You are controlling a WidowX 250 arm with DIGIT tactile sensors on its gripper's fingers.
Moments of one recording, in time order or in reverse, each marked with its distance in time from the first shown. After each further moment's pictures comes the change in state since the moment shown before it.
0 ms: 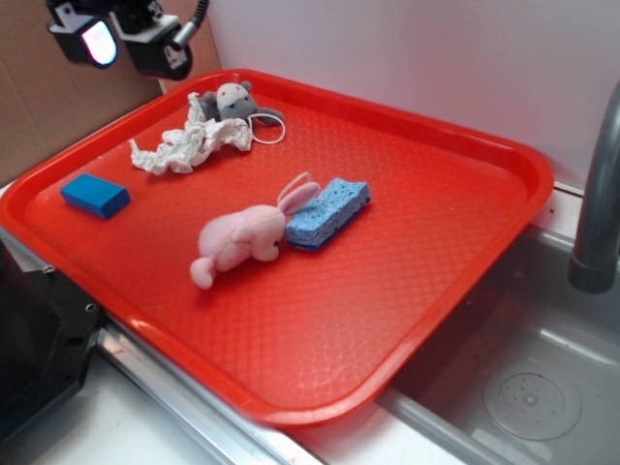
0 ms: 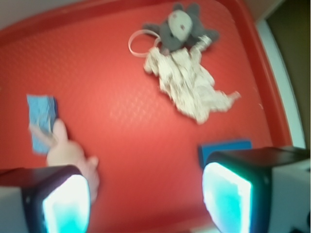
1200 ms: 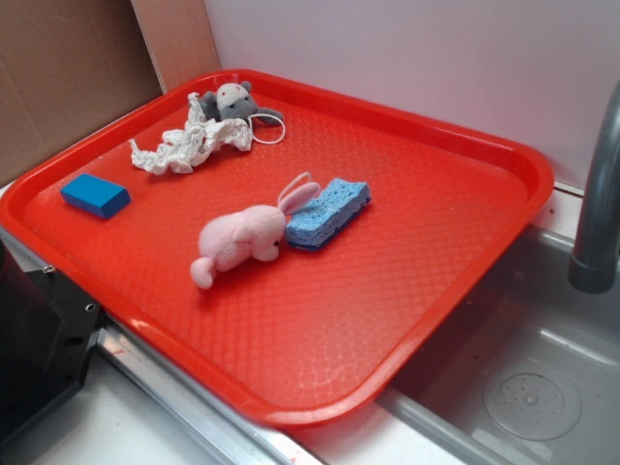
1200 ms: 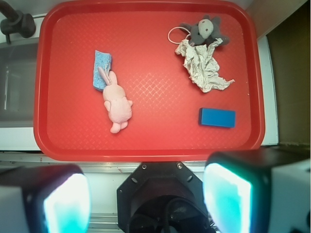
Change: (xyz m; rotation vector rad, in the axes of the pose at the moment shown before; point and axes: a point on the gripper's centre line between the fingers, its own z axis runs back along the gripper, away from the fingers) arm -0.082 -0.037 0.115 -0.031 0.021 -0.254
